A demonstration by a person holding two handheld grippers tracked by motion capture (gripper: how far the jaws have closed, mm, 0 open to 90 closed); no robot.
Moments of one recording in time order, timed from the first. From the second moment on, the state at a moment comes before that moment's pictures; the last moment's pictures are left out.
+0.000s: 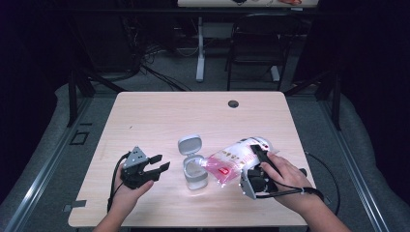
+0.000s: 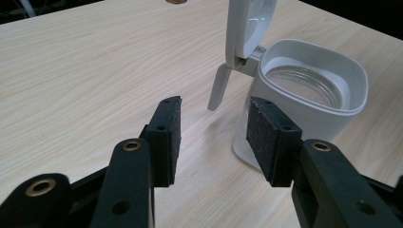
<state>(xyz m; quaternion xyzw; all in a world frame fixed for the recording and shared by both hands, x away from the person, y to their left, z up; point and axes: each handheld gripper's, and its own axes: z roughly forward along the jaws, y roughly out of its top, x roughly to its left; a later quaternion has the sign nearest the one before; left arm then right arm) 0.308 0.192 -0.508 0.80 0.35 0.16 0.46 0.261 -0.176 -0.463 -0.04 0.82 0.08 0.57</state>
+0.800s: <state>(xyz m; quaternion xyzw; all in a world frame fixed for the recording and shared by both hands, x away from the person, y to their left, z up) 0.307 0.189 -0.509 0.80 0.35 0.16 0.46 0.263 -0.168 -0.472 -0.07 0.80 0.05 0.59</state>
